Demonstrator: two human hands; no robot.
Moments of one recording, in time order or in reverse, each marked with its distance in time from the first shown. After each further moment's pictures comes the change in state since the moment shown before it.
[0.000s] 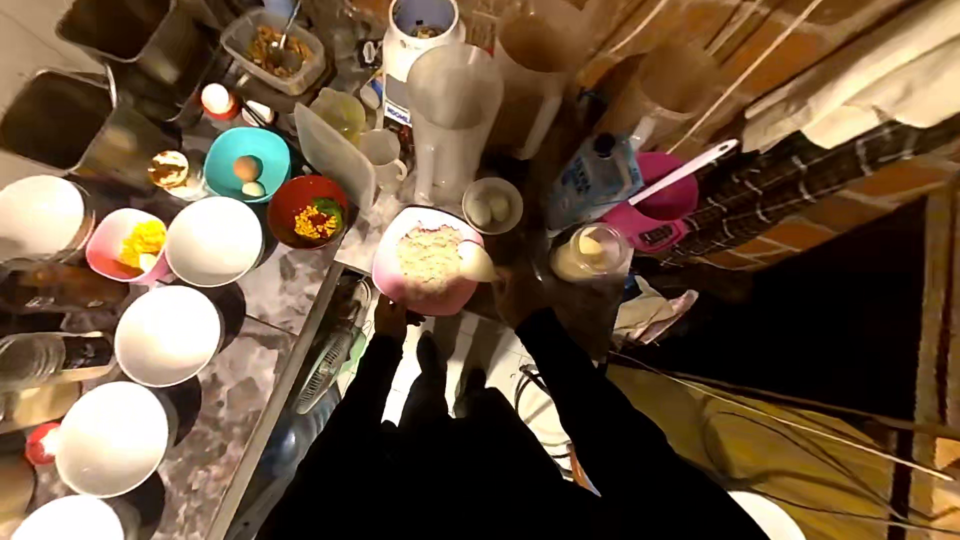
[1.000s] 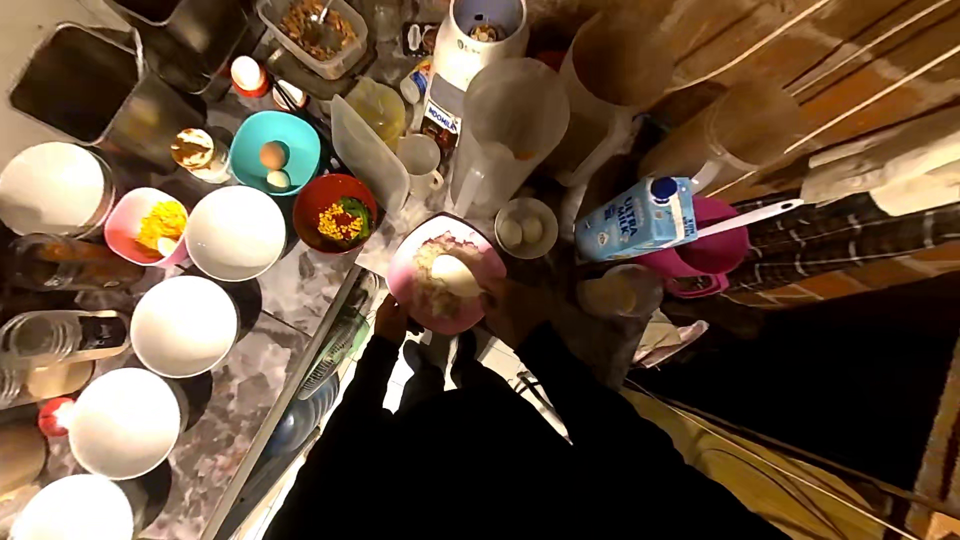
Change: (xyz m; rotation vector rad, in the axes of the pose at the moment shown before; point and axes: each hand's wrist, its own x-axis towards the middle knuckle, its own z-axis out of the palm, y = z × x) left_hand 0.022 0.020 -0.031 0.063 -0.058 -0.043; right_hand 0.022 -0.052 -0.012 0.001 -0.104 -0.215
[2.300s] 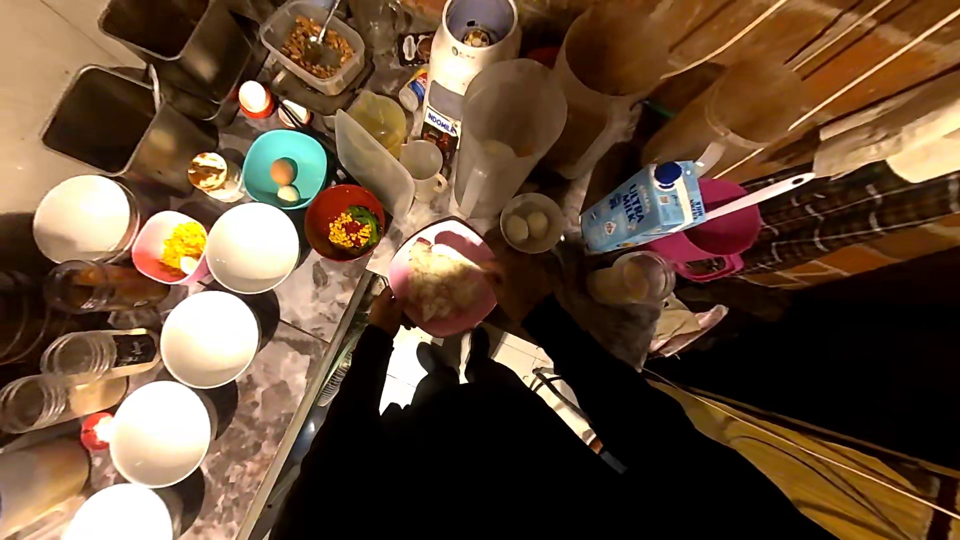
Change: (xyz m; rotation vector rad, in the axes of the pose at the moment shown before) left_hand 0.011 0.027 -0.038 0.260 -0.041 0.003; right_hand 0.033 0.004 0.005 -0.080 0.085 -0.152
